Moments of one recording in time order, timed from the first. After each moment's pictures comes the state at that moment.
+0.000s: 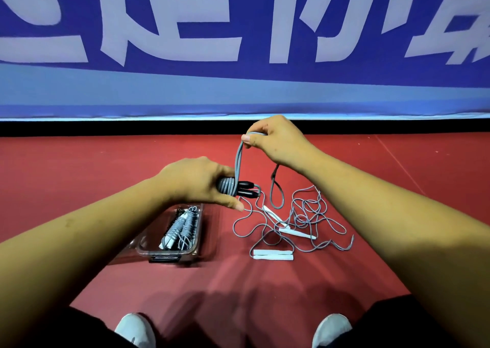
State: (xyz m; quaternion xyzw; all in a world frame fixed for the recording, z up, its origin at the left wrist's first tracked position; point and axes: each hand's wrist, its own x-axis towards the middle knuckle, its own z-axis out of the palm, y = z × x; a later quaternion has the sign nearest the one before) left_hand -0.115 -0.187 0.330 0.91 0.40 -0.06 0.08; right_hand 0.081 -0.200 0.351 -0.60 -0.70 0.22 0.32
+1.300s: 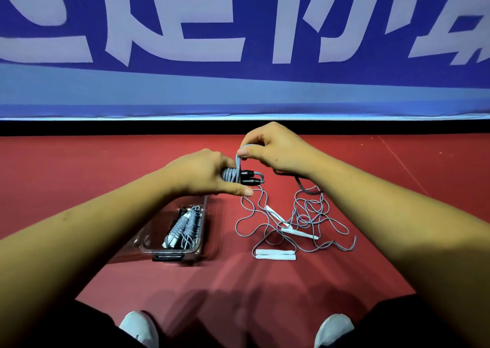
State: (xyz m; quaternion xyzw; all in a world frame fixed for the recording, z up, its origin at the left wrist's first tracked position) left_hand -0.114 -0.186 0.340 0.89 0.41 0.01 0.20; right_hand 0.075 -0.209 0.353 -0.53 -0.75 0.25 0.29
